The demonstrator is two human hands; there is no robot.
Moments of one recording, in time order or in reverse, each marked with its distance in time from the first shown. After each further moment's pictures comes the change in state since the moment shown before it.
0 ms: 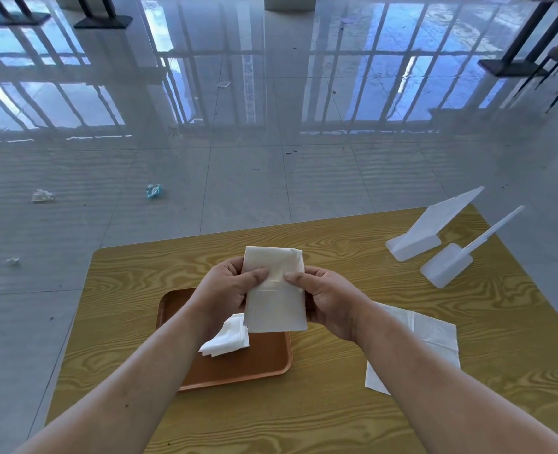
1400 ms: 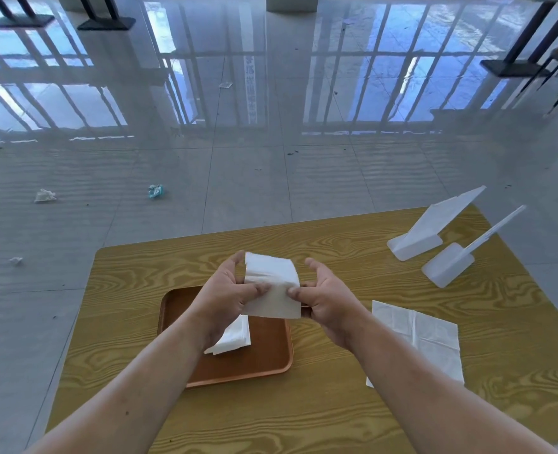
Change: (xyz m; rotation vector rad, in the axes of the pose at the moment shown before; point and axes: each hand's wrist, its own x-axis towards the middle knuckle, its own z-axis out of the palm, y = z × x) left_hand -0.004 -0.013 -0.003 0.018 0.051 -0.044; right_hand 0.009 0.024 -0.001 -0.043 0.106 -0.105
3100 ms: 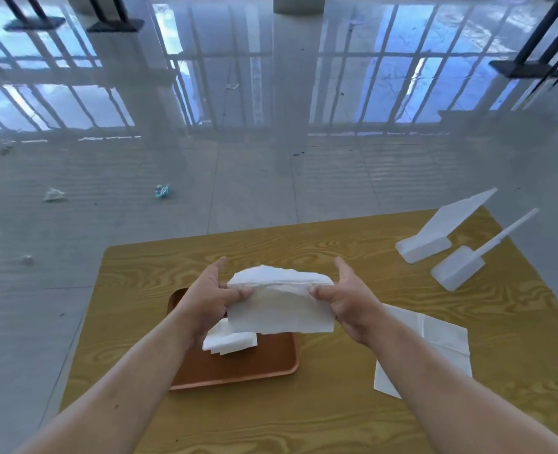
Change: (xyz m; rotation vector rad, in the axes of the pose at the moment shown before) left_hand 0.004 -0.013 -0.046 0.154 0.098 -0.076; right_hand 0.007 0.002 -0.024 -0.162 0.120 0.045
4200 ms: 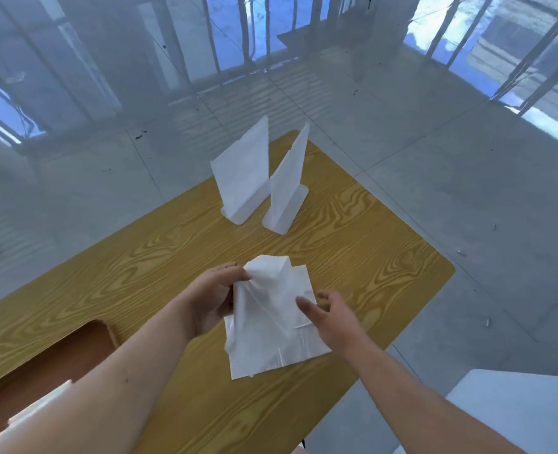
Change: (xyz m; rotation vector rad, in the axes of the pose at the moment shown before) left_hand 0.063 0.013 0.355 0.150 -0.634 -0.253; right_hand -0.065 0.184 -0.260 0.025 0.476 0.233
